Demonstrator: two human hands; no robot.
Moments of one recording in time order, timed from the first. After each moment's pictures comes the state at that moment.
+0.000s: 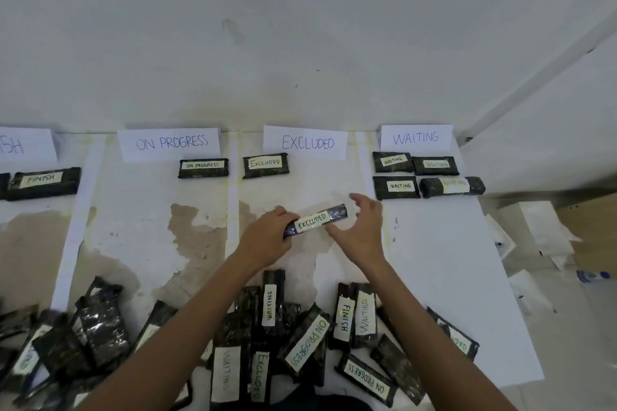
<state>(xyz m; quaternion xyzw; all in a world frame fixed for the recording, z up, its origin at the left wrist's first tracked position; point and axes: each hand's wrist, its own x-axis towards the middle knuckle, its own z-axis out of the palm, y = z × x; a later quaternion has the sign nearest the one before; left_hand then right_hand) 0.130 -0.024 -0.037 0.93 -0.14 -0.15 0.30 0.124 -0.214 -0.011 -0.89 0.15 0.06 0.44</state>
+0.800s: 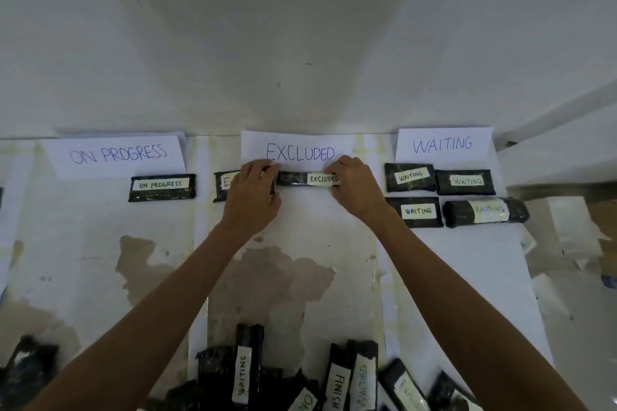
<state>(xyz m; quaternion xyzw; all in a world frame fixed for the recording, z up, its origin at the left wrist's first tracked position) 0.274 -0.032 -0.107 0.97 -0.10 -0.02 0.22 0.314 -0.243 -0.089 -0.97 -0.15 0.11 0.16</state>
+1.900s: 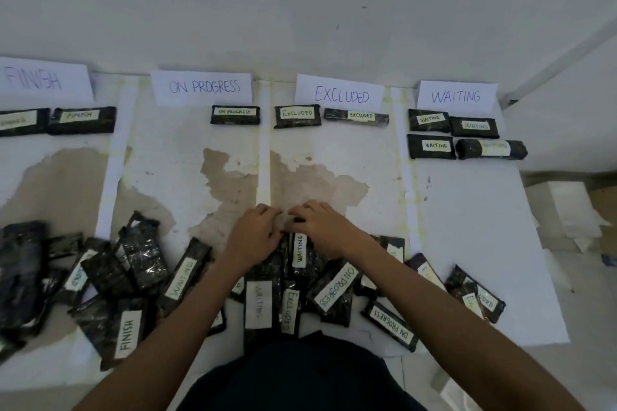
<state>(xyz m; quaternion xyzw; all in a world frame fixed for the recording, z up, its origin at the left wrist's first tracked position) 0.031 0.042 -0.089 0.95 -0.03 -0.15 0.29 0.073 -0.139 -0.063 -0.87 -0.43 0.22 0.01</state>
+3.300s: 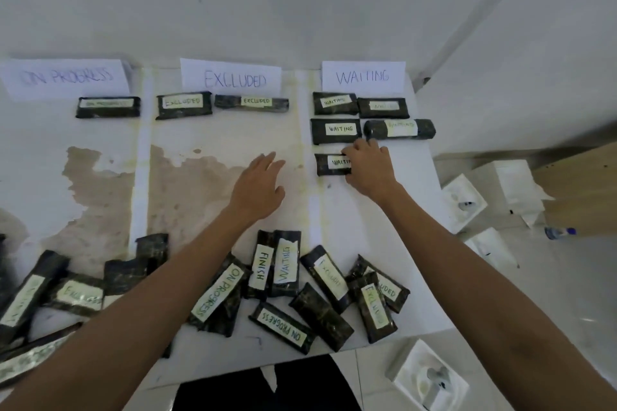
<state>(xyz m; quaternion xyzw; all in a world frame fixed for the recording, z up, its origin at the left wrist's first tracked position) 0.122 -0.172 -0.094 0.96 -0.10 -0.13 0.24 0.162 -0.402 -0.051 -0.99 -0.10 0.13 -0.04</state>
